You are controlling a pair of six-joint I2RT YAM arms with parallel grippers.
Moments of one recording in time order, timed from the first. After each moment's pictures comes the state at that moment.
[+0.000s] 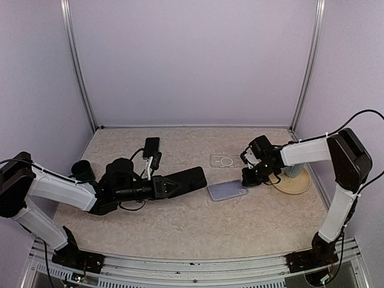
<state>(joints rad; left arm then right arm) -0.86 1.47 0.53 0.71 0.31 -0.81 0.47 1.81 1.04 -0.33 -0.13 0.24</state>
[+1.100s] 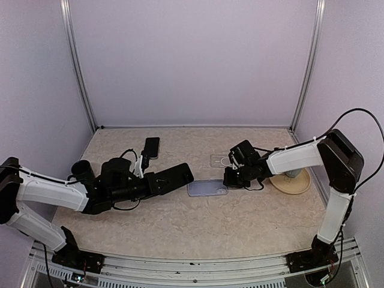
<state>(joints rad) -0.85 1.36 0.51 0.53 0.11 -0.87 0.67 1.85 1.04 -0.13 -0.03 0.63</state>
